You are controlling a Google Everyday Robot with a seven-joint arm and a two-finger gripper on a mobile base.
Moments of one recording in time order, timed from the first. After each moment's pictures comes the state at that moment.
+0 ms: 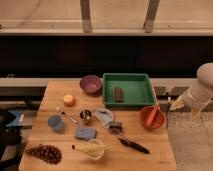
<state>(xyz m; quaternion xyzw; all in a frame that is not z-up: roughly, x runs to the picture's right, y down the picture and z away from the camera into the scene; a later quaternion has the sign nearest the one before) 0.388 0.117 0.685 -0.18 0.26 0.85 0.42</state>
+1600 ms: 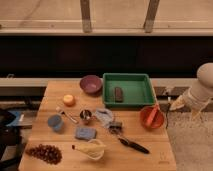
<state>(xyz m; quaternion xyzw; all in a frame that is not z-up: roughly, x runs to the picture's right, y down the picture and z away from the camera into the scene) 0.388 0.117 0.685 -0.18 0.26 0.85 0.42</state>
